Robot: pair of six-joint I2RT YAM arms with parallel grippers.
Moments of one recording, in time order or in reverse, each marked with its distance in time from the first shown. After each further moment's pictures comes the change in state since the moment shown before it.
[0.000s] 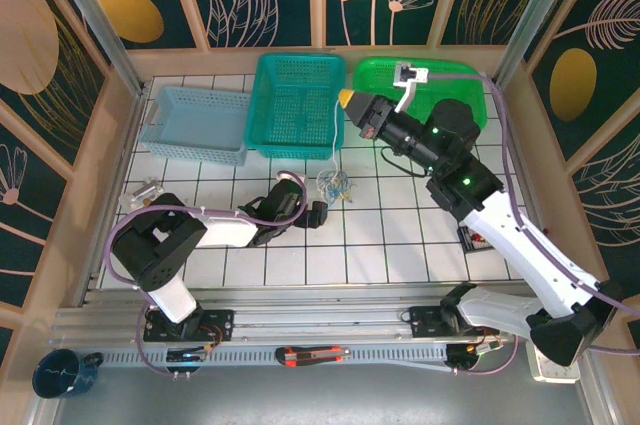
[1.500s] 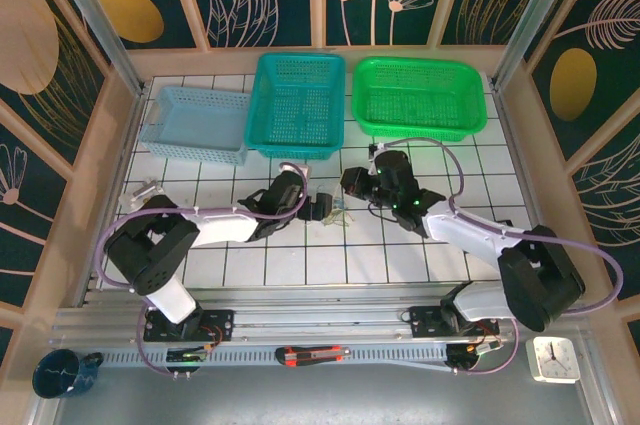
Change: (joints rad) left arm 0.000 -0.023 0.060 -0.061 0.016 -0.011; right arm -0.013 0.209 -0.526 0.092 0.105 0.052
